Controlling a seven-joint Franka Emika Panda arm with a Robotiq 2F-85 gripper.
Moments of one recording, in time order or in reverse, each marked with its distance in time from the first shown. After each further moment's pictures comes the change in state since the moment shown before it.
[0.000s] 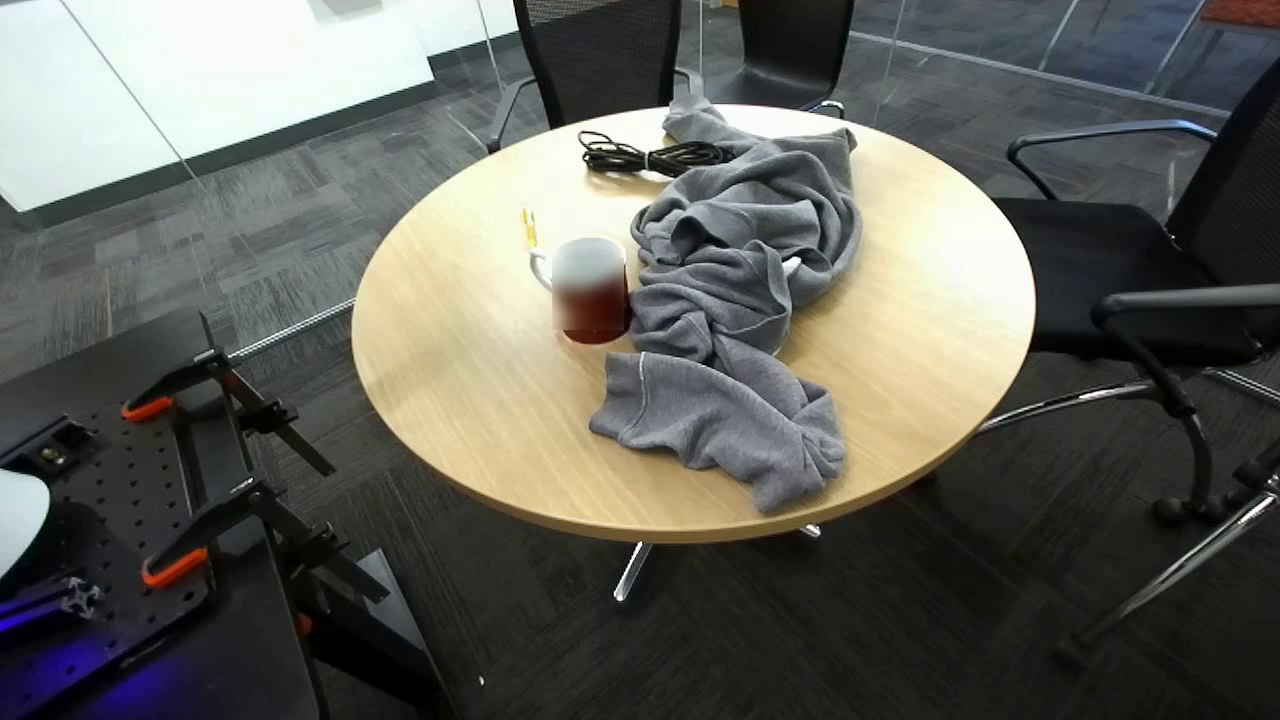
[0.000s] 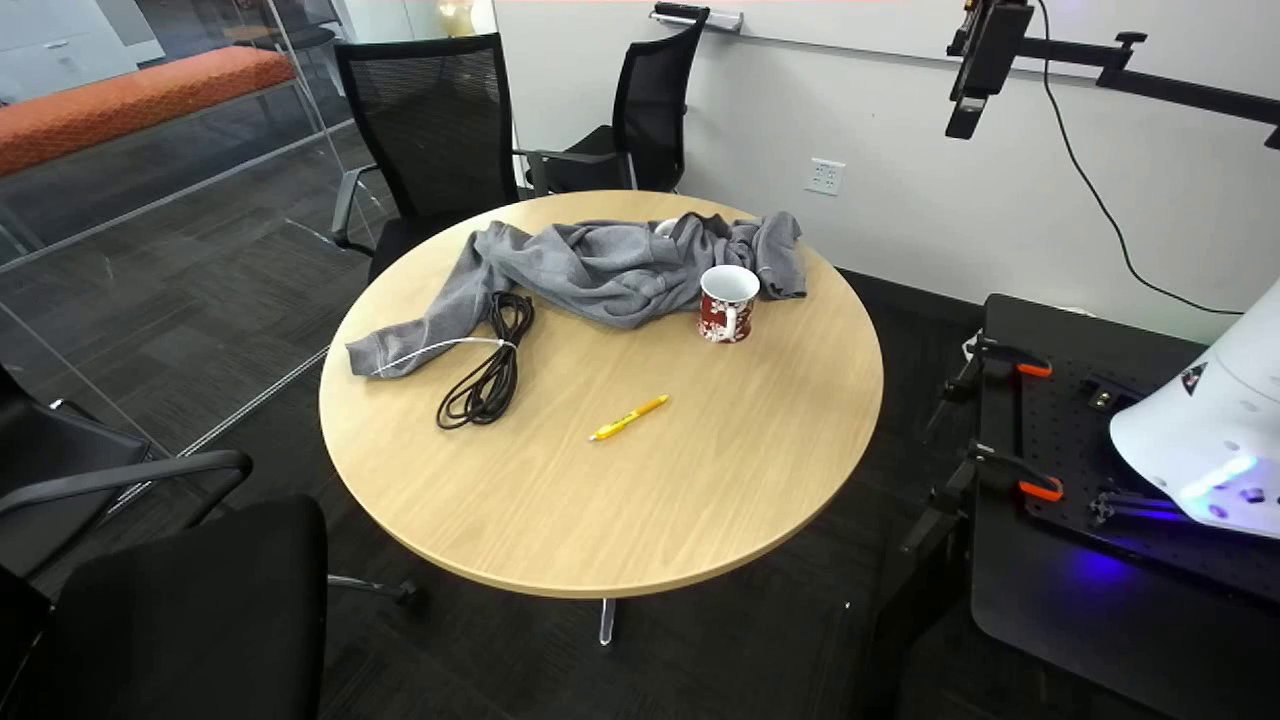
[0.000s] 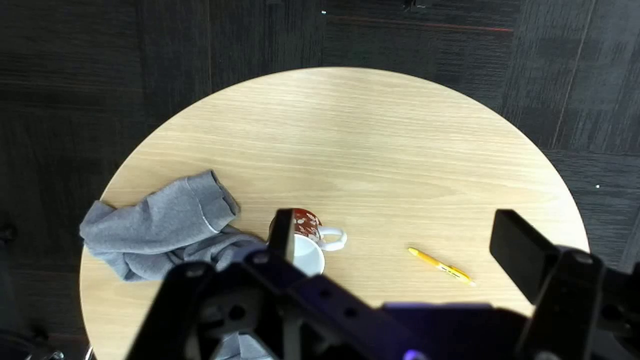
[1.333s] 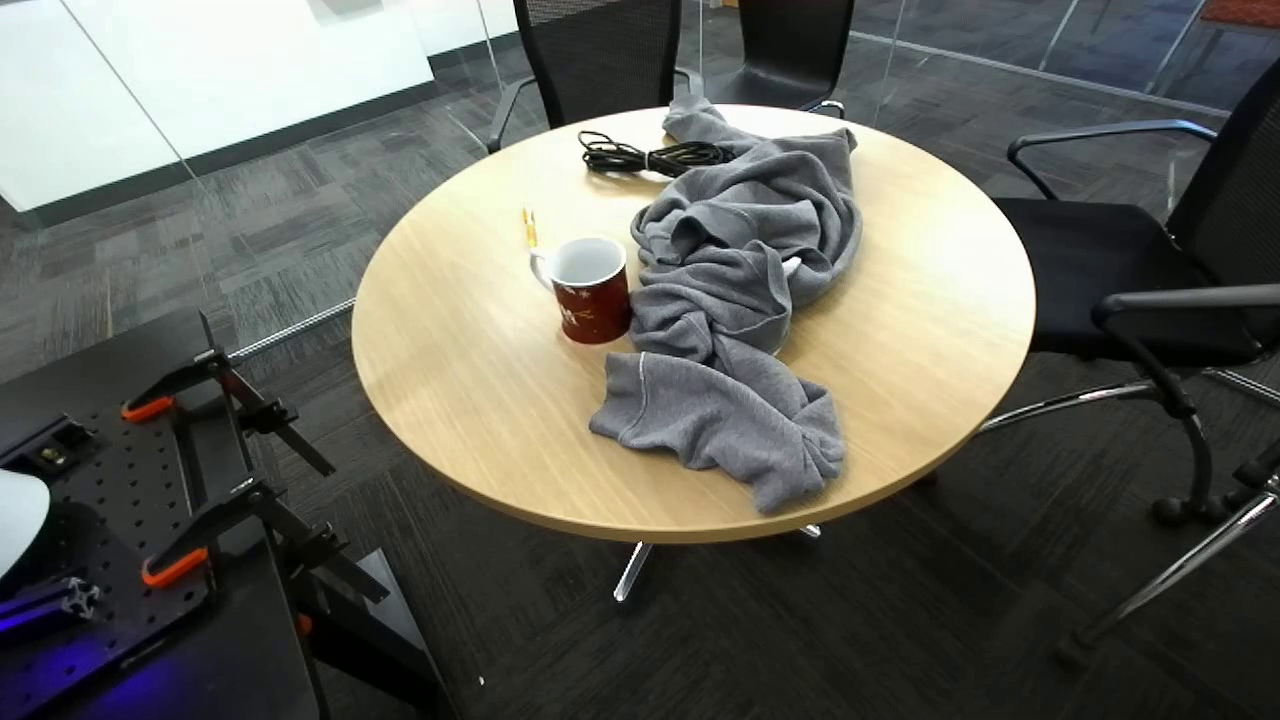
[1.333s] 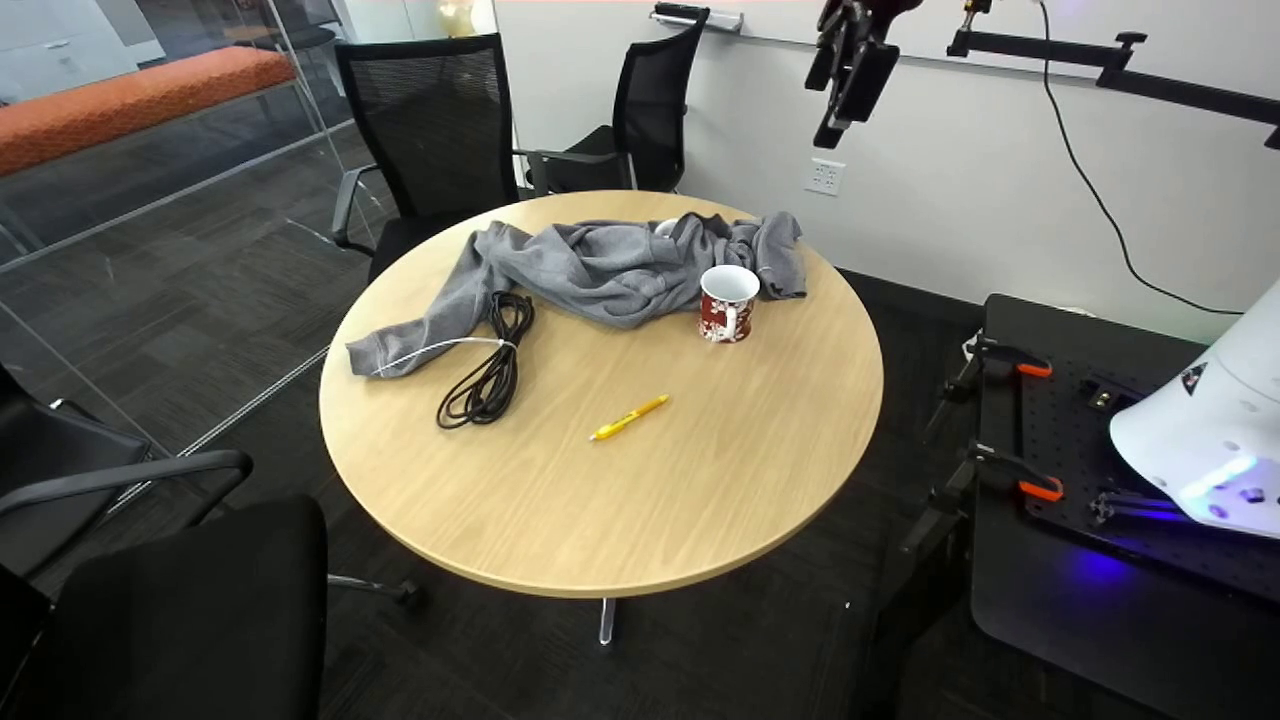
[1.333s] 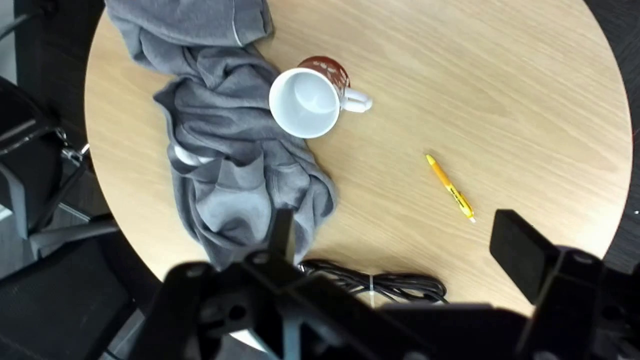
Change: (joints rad) arm 0.040 0.260 0.090 0.123 -0.198 0.344 -0.148
